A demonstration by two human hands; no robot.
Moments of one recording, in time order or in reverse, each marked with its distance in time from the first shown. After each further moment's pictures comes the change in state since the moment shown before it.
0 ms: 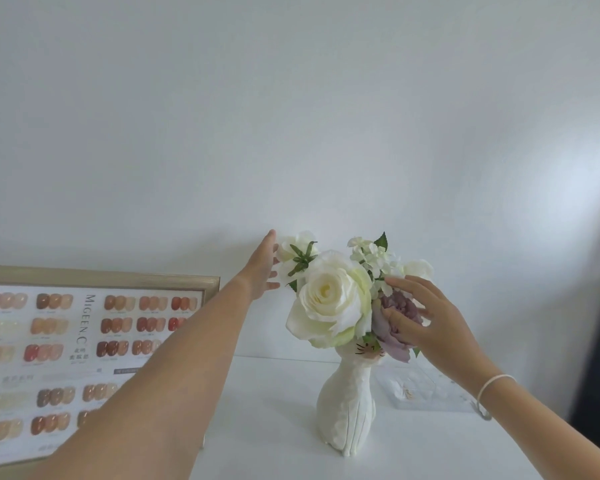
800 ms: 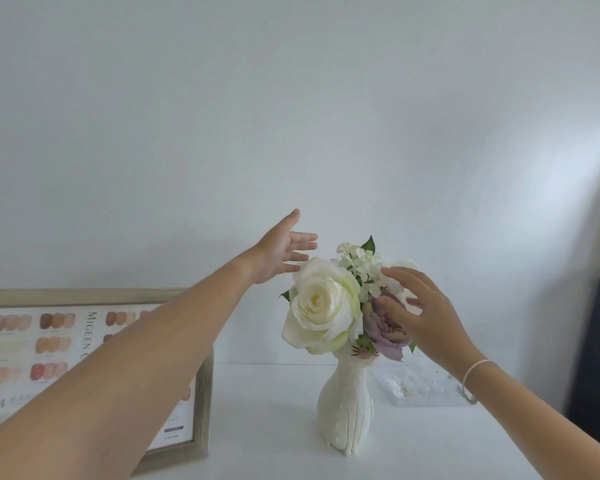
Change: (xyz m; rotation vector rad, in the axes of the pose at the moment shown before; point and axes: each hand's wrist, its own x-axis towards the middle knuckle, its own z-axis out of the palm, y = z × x) left_hand -0.034 0.056 0.021 0.219 -0.284 0.098; right_hand 0.007 -0.005 -0.004 -0.076 0.090 -0.017
